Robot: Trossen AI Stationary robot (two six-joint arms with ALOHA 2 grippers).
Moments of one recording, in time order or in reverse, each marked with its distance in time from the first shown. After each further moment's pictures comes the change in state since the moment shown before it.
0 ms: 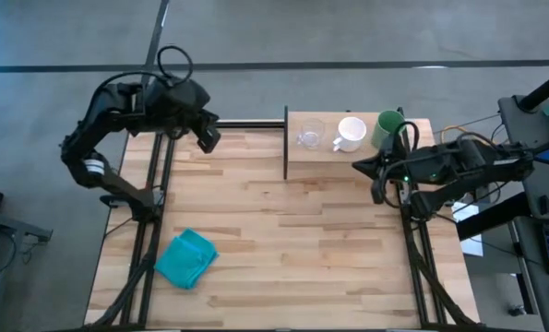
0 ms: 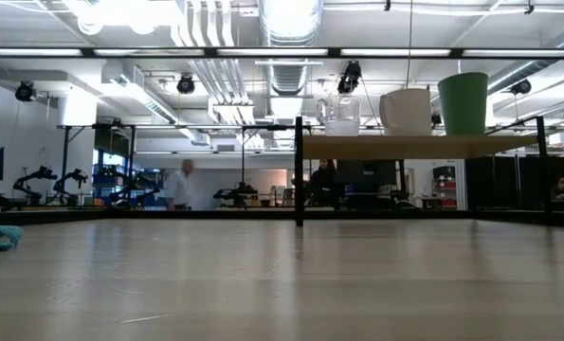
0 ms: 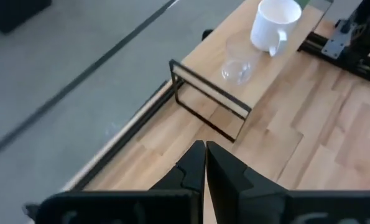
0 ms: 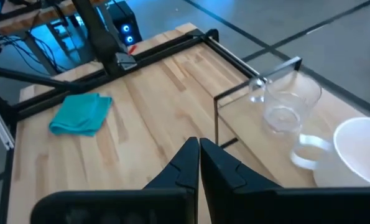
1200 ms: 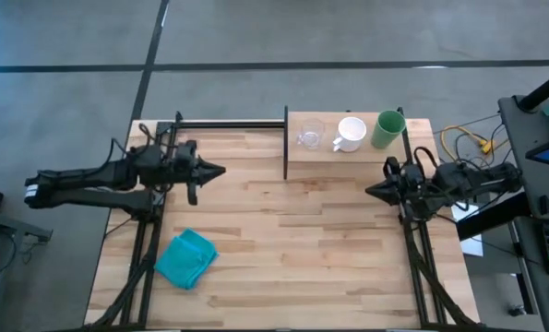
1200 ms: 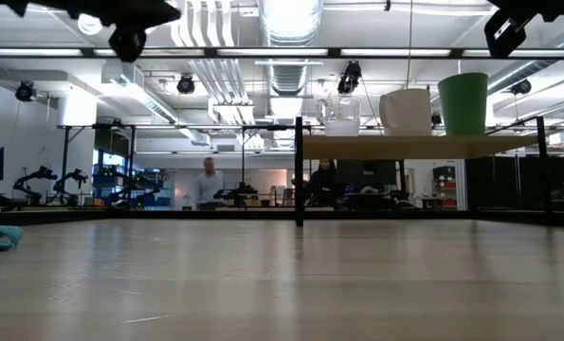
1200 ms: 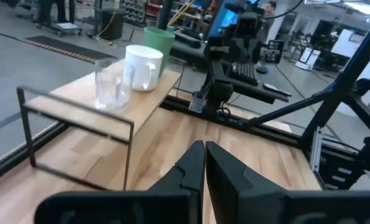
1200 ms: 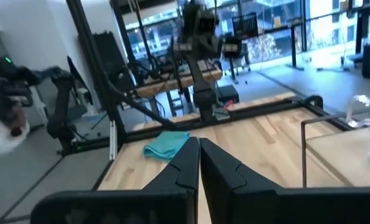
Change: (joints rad) left arm -0.106 -0.809 -1.531 1.368 0.330 0.046; right arm 0.004 -0.716 -0.873 0.742 -0.328 -0.281
